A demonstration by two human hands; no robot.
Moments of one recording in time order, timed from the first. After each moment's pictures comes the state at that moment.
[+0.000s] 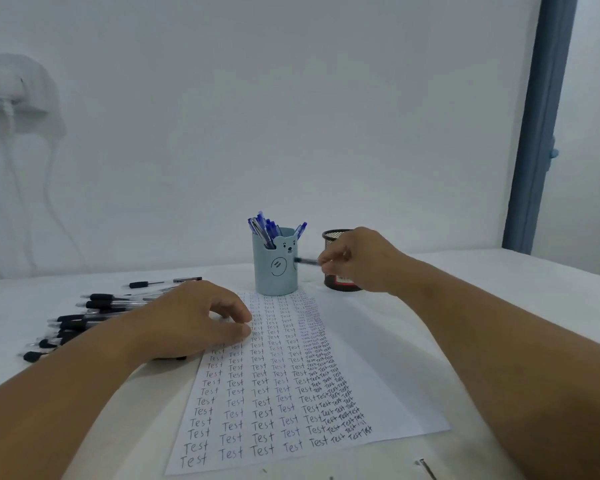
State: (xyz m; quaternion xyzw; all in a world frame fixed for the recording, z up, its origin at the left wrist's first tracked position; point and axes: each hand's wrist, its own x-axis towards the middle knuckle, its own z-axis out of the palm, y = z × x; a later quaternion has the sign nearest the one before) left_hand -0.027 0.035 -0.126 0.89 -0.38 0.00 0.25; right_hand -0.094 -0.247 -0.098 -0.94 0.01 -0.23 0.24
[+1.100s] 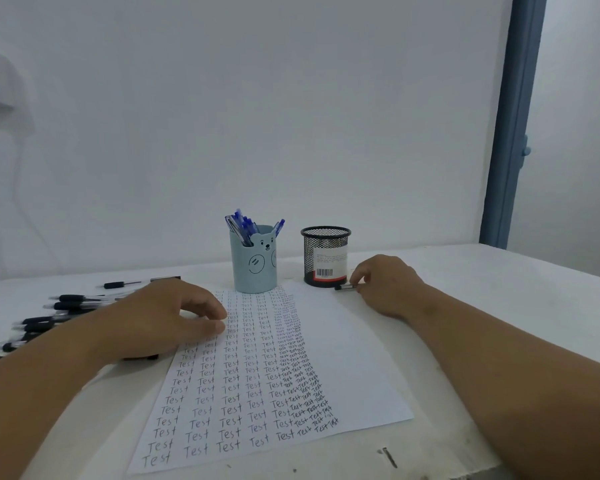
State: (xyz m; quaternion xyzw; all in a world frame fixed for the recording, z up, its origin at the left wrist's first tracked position) left_hand -0.025 0.034 -0.128 0.89 -0.36 0.00 0.26; right_hand -0.112 -0.307 -0.145 -0.95 0.19 -0.21 0.10
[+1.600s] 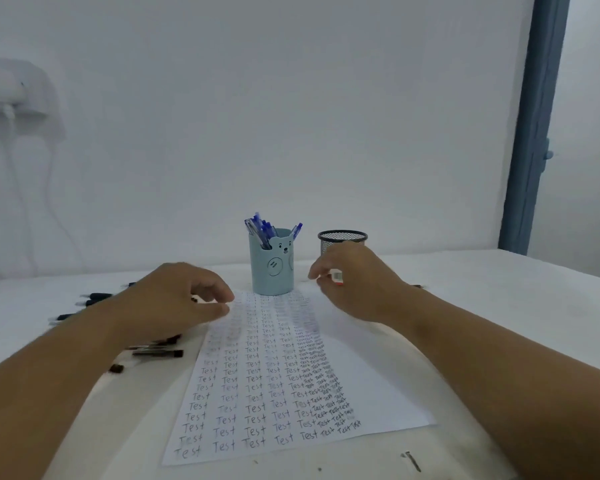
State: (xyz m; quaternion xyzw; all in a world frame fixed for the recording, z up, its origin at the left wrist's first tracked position) left_hand -0.023 0.045 -0.113 0.88 -0.36 0.06 0.29; right_hand -0.107 -0.241 -0.126 -0.93 -0.10 -0.32 0.12
